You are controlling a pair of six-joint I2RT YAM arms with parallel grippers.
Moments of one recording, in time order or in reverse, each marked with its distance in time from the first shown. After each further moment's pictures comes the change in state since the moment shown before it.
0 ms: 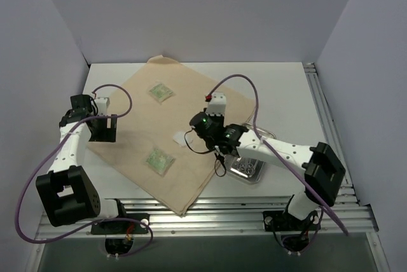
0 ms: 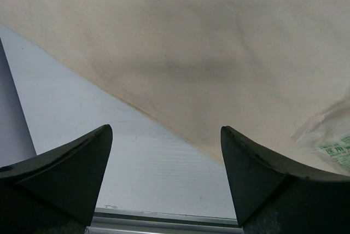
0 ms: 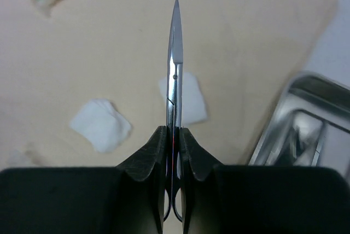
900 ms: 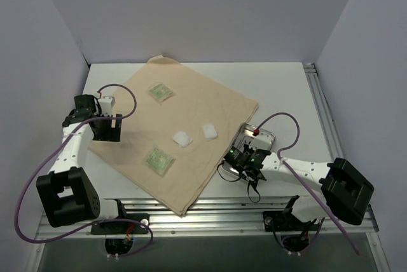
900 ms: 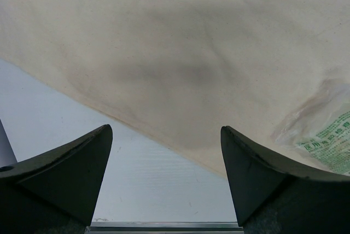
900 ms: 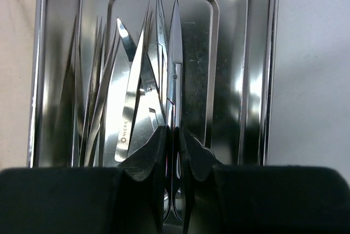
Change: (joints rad) left arm -0.038 -0.008 -0.011 0.019 0.066 -0.003; right arm -0.061 -0.326 -0.618 -0.299 0.072 0.611
